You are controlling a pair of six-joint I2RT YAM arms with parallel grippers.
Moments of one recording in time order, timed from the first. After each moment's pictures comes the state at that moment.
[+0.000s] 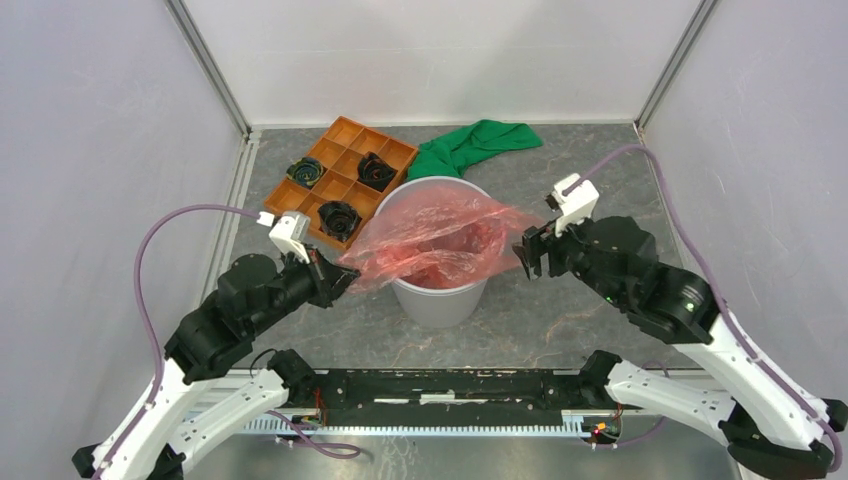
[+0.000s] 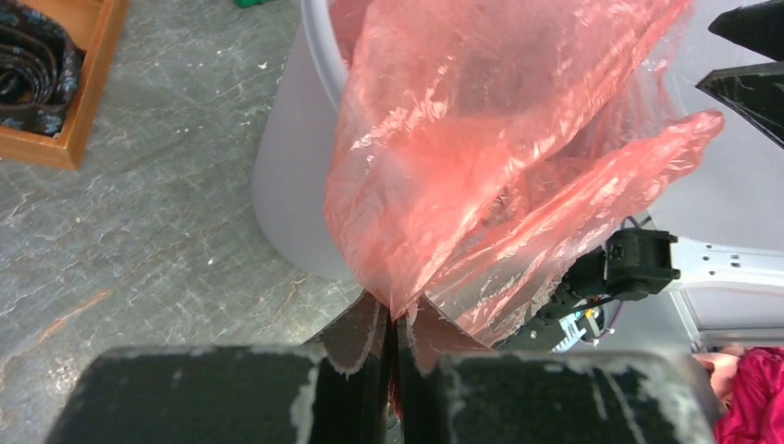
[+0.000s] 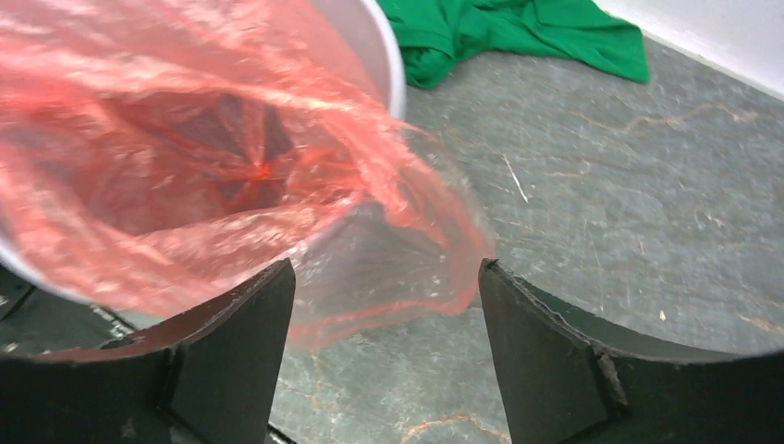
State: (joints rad) left arm -0.73 0.52 0.94 -0.77 -0.05 -0.57; right arm 0.86 0.80 1.16 -0.75 0.34 0.09
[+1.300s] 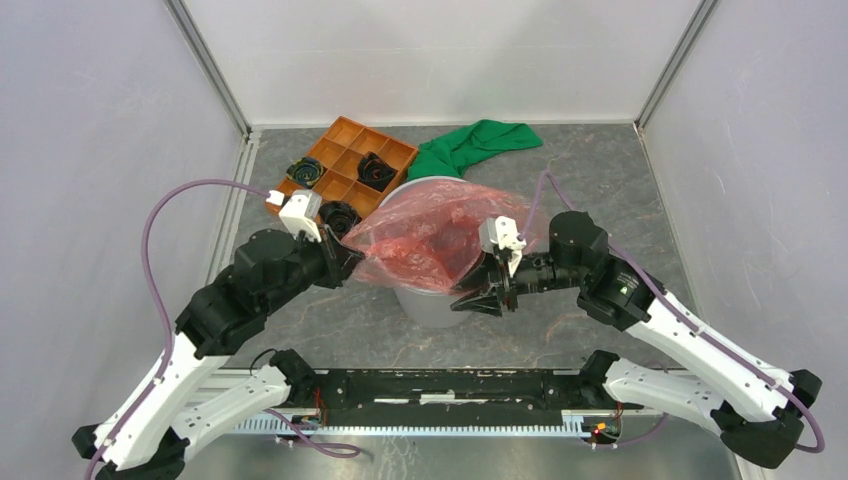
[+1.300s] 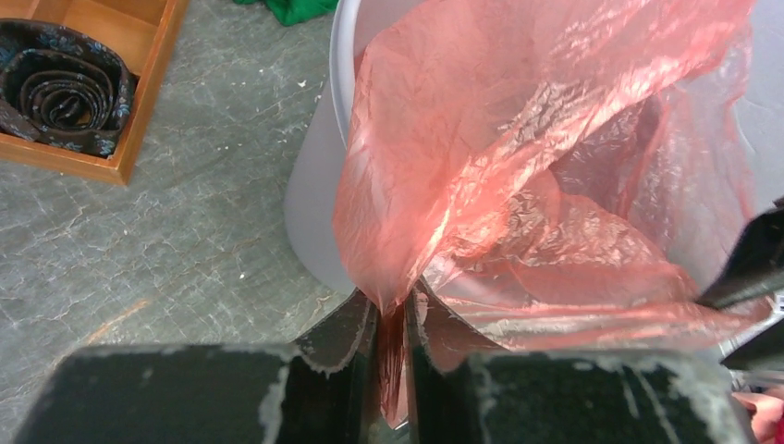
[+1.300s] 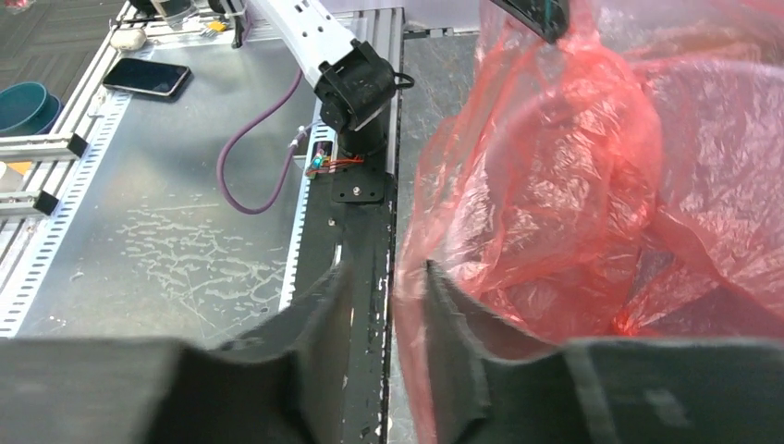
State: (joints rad) left arm -0.73 0.67 1.05 -0.78 -0.13 -0.55; right arm 0.86 0.91 1.00 -0.34 -0.74 -0.06
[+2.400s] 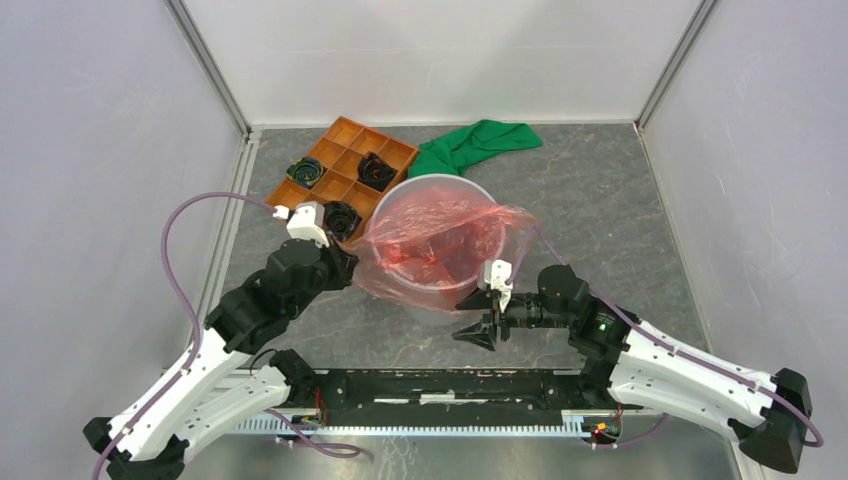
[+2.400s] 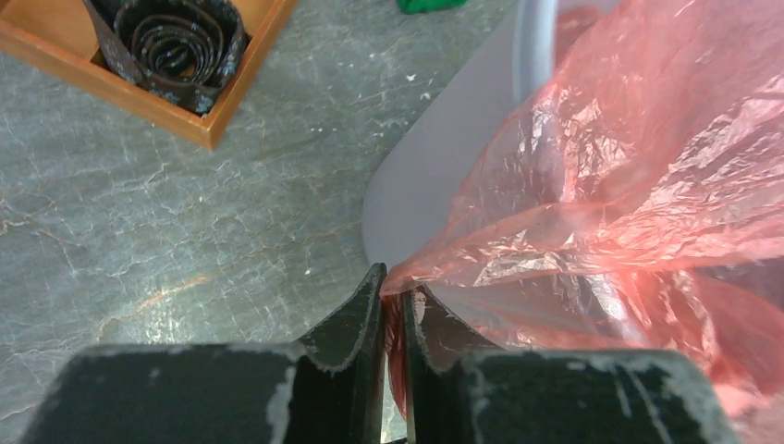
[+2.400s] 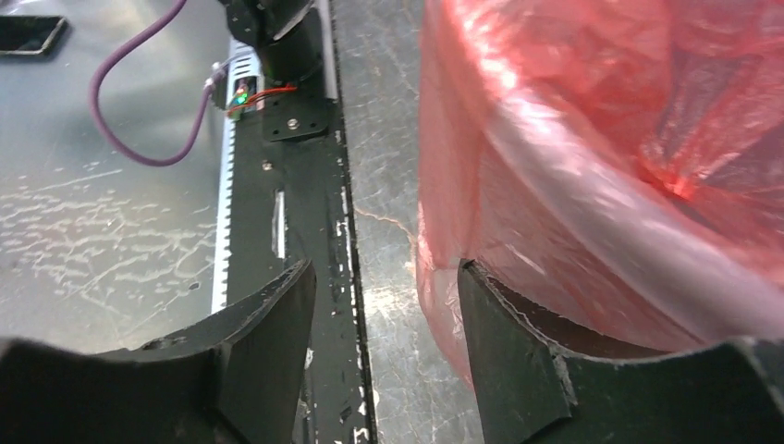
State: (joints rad) left arm -0.73 0.67 0.88 -0.70 -0.34 -0.62; right arm 0.98 0.75 0.51 -0.01 -0.49 0.00
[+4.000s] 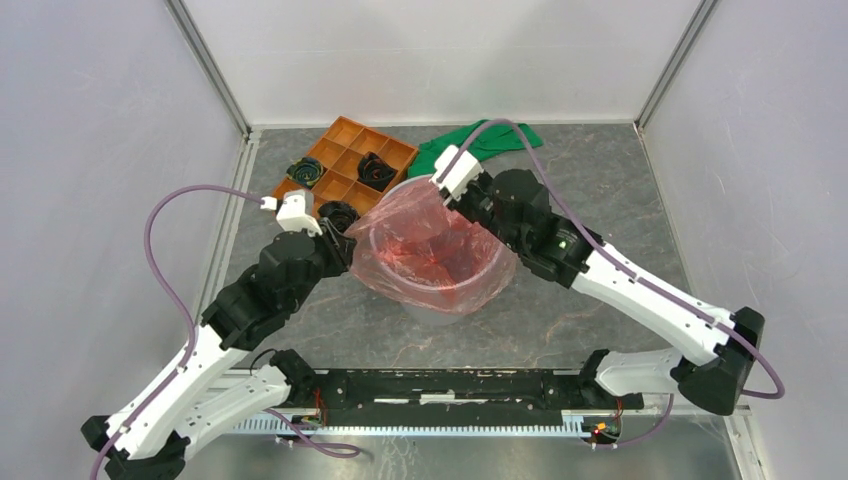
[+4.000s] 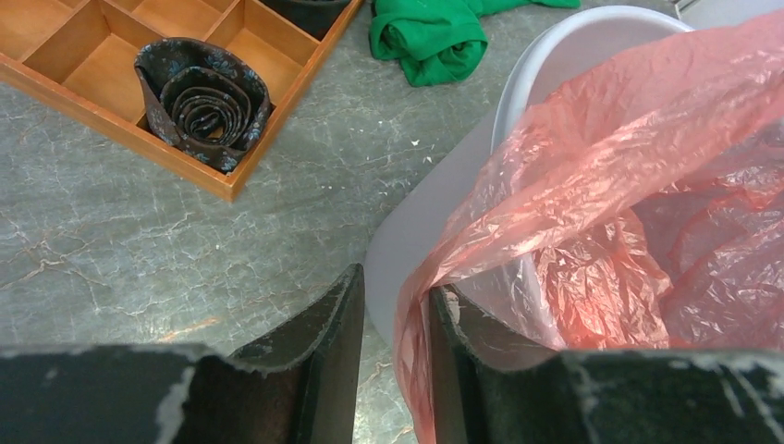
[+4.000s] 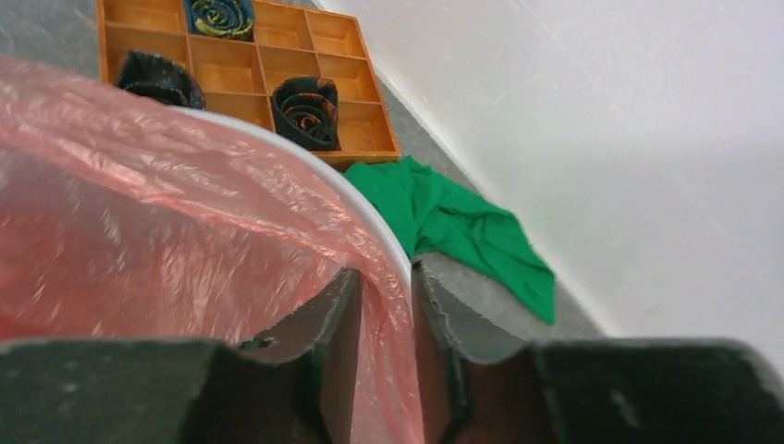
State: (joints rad) left arm -0.73 0.68 0.90 -0.63 -0.44 -0.62; right arm 0.92 1.24 1.24 -0.18 0.29 -0.45
